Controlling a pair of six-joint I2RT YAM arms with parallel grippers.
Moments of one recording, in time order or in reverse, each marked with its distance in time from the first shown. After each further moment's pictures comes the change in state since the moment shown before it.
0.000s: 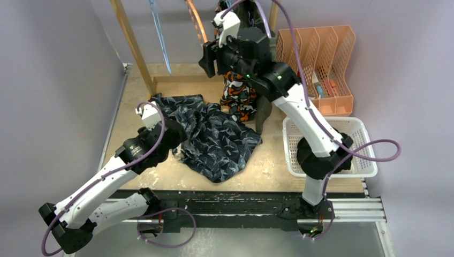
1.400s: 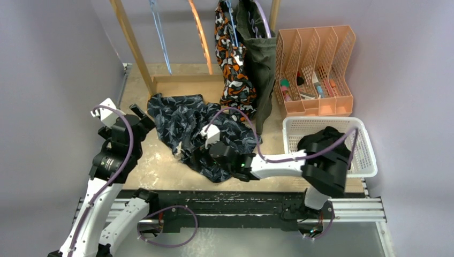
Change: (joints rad) left arm 0.457 -0.190 0.002 0.151 0.027 0.294; right arm 0.425 -0.243 -1.472 0.988 0.320 0.323
